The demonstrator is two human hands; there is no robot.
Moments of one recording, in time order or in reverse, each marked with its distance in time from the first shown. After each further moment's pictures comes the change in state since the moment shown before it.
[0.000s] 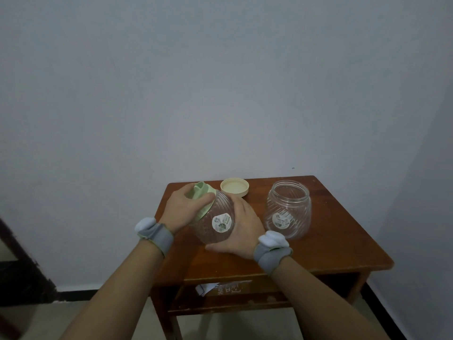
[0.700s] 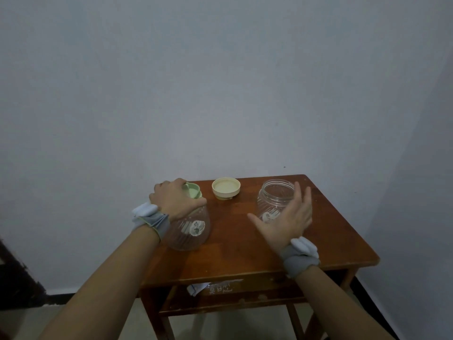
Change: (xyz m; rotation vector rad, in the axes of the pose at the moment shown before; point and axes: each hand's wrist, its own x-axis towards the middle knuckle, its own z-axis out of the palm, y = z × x) left_hand 0.016 0.020 0.007 0.791 0.030 -0.057; right_hand -0.022 0.054 -0.041 -0.105 0.718 0.350
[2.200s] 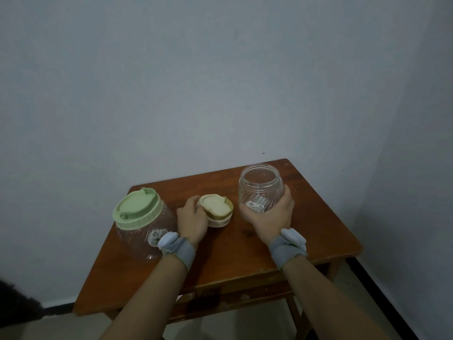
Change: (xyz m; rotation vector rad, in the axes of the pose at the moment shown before) left_hand 0.000 0.069 0.135 -0.667 -0.033 -0.127; right_hand 0.032 0.061 0.011 0.377 -0.188 0.381
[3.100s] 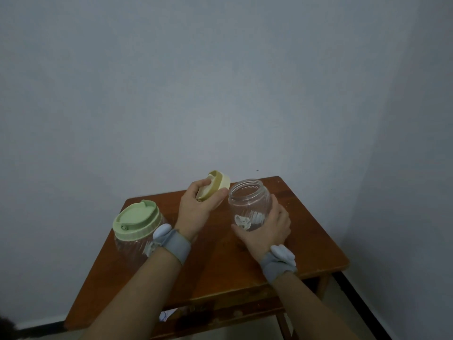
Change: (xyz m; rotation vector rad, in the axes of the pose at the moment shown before) left_hand -0.012 0.064 -0.020 -0.411 -0.163 0.258; right_hand -0.009 -0.004 0.000 -0.297 0.116 -0.201
